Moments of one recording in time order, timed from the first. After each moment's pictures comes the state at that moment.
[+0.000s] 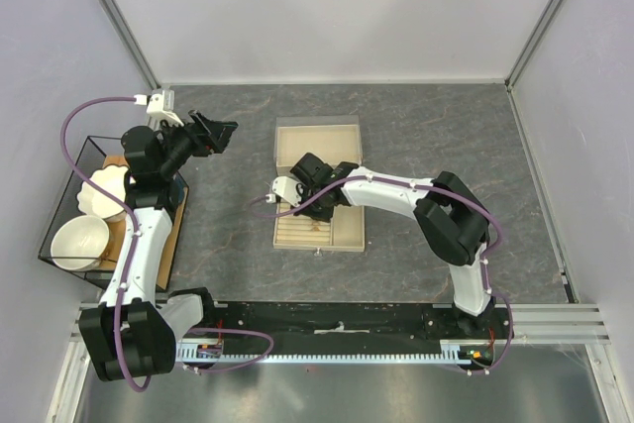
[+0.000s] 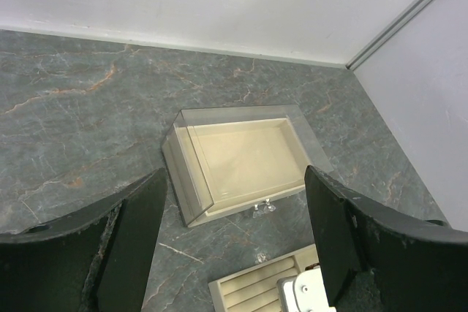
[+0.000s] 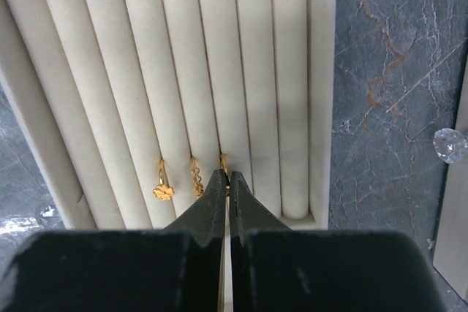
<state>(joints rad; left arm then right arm) 0.14 1.06 0.82 0.18 0.58 -0.43 0.90 1.99 1.44 -0.57 -0.13 -0.50</state>
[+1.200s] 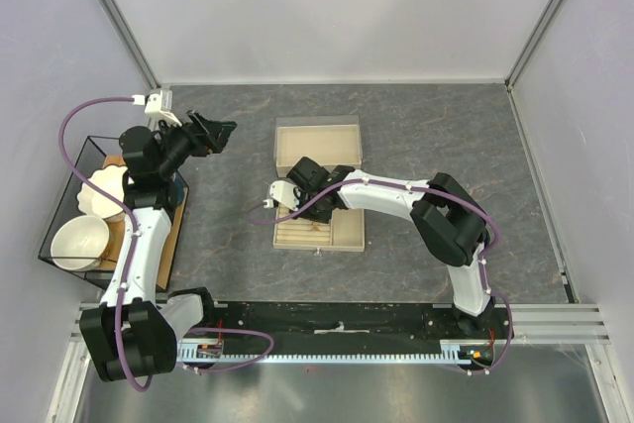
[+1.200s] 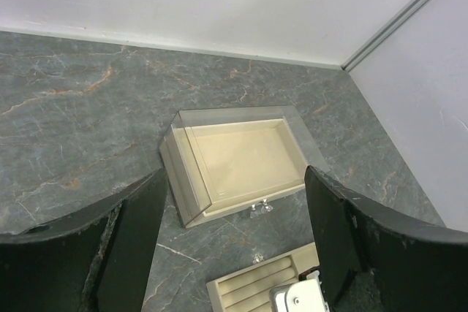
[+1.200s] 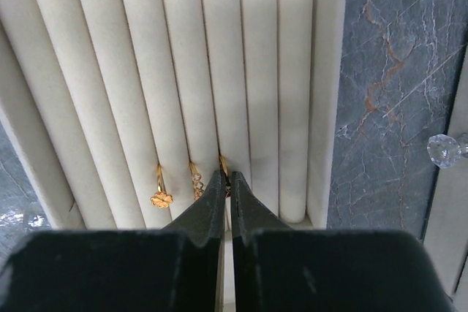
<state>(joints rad) 0.15 1.06 0.82 0.19 0.60 -0.44 0.92 2.01 1.44 -0.55 -0.06 -0.53</state>
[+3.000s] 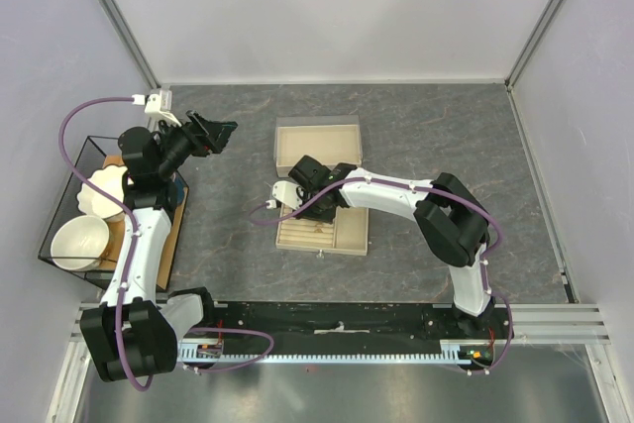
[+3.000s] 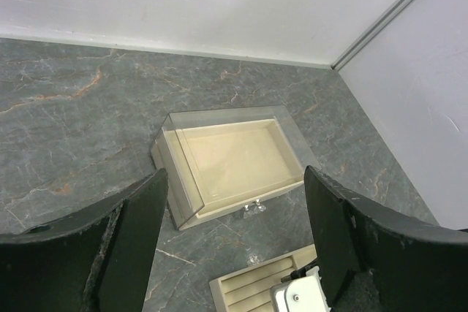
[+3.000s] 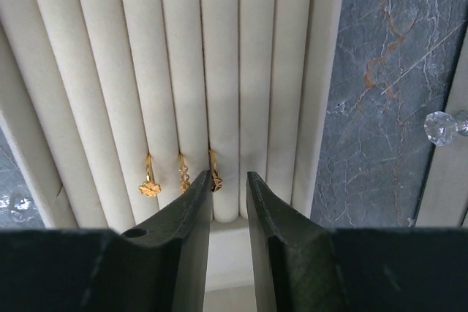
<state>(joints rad) 0.16 1.06 0.82 0.22 0.64 -0.45 0.92 1.99 1.44 -0.61 -0.05 -0.55</state>
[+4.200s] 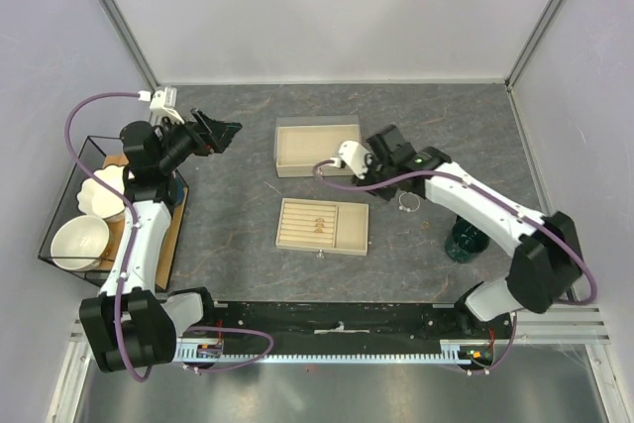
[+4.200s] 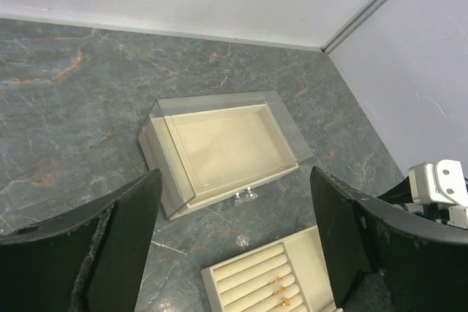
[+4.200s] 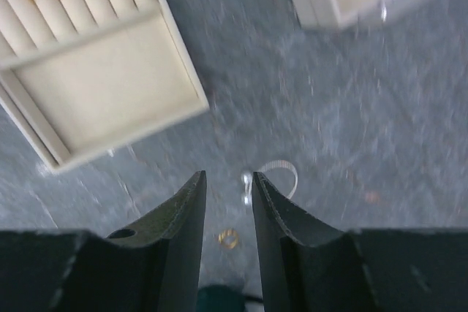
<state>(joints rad) 0.16 1.11 0.85 0.18 0.69 -0.45 0.67 1.52 1.23 -0.69 -0.06 -0.52</state>
